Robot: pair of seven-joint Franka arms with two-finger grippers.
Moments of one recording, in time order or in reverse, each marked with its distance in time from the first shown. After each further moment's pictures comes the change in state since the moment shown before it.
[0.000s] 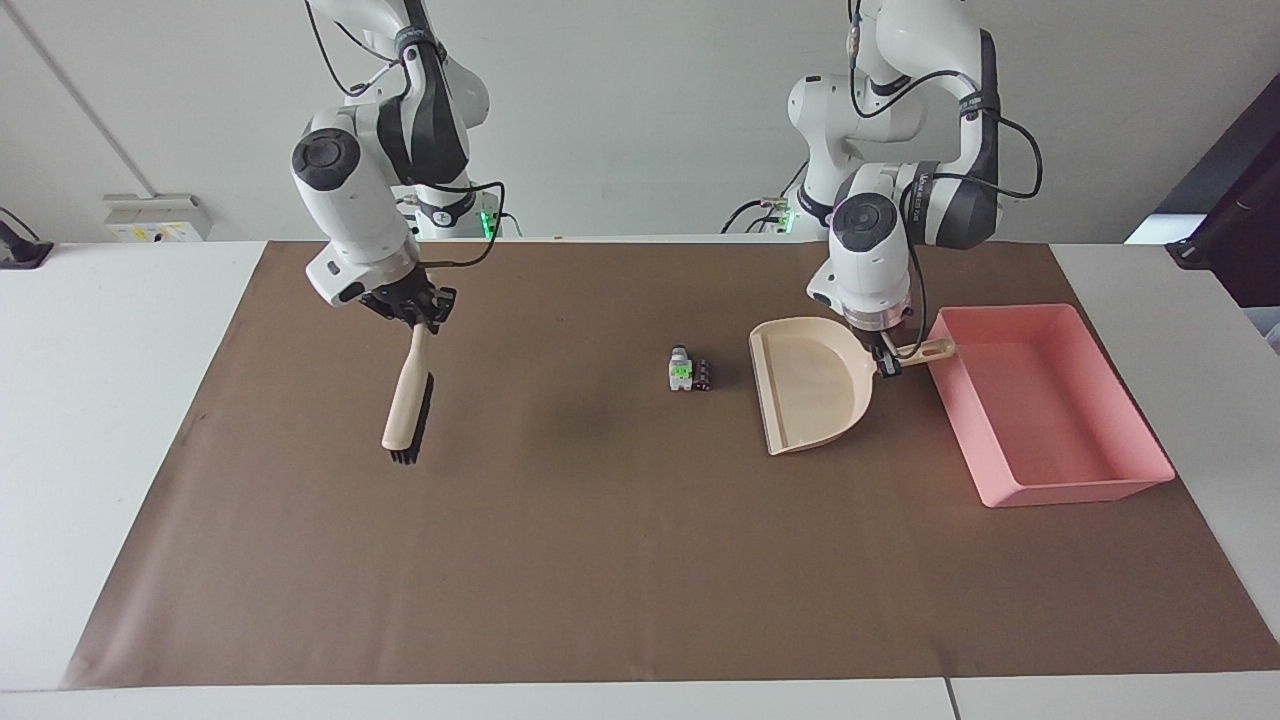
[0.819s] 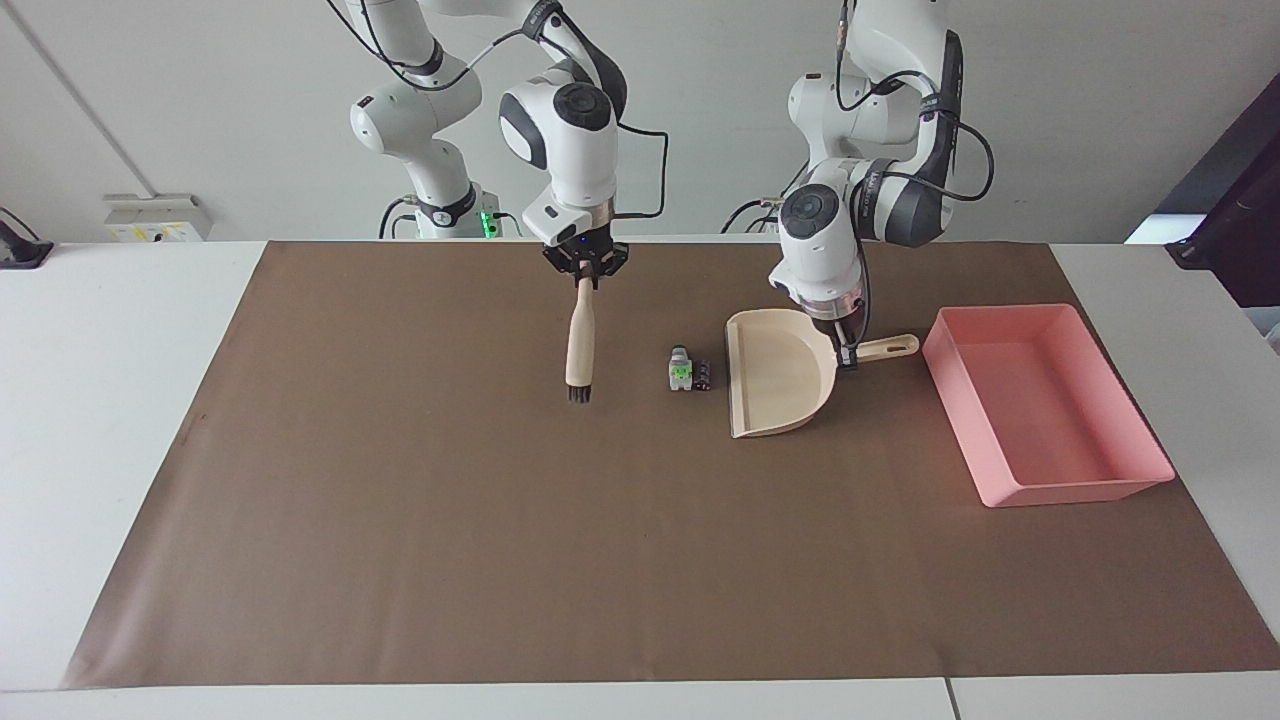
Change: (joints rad) left arm -0.084 -0.025 -0.002 -0.077 0.008 0.043 -0.070; right arm 0.534 0.042 0.011 -0.063 0.001 0.171 0.497
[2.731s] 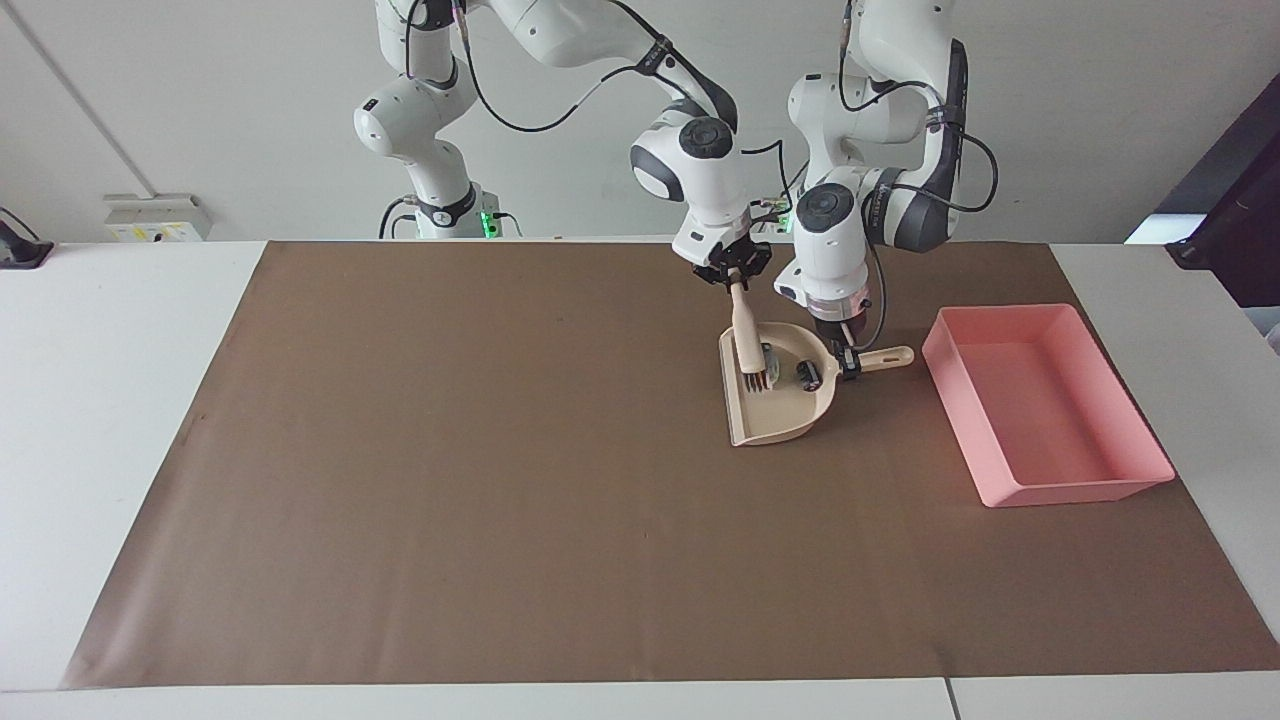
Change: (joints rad) left arm 0.047 -0.033 0.008 -0.114 -0.014 0.213 -0.063; right arm 0.071 0.368 0.138 0.347 0.293 0.212 -0.068
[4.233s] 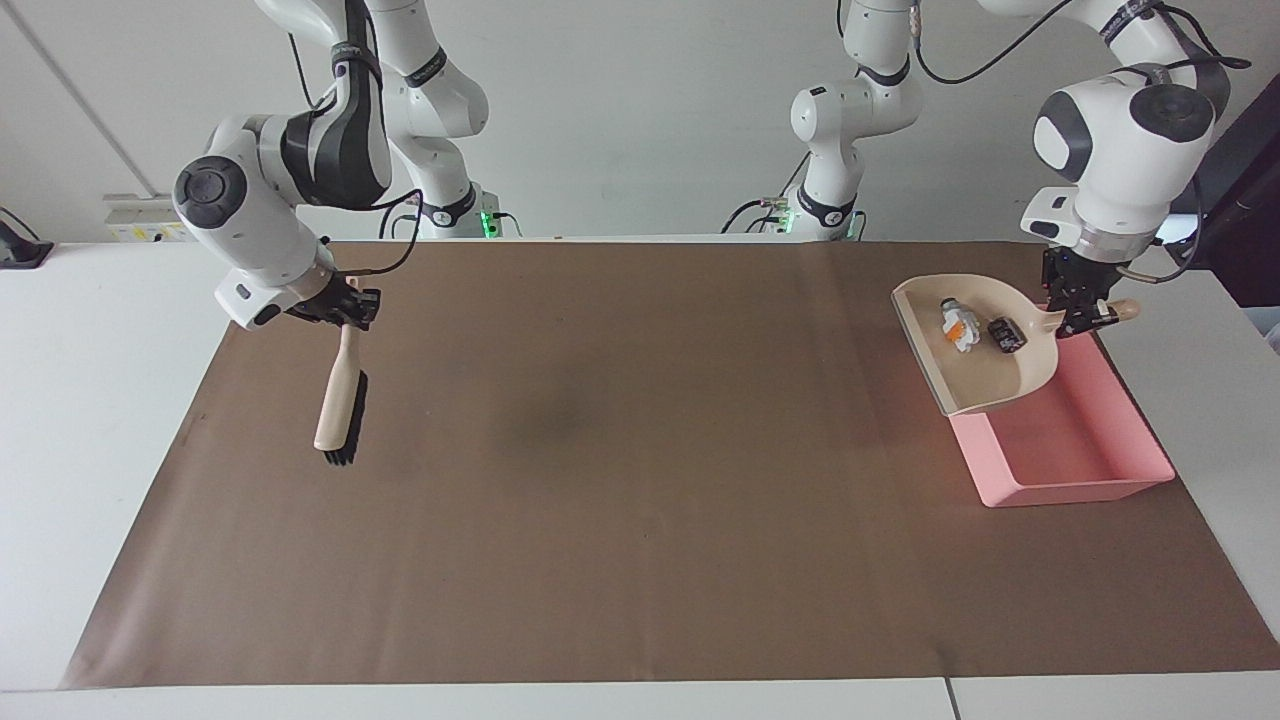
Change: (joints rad) left arm 0.554 -0.070 0.029 0.315 -0.160 -0.216 0.711; right arm -1.048 -0.270 -0.020 -0.129 -0.338 -0.556 -0.851
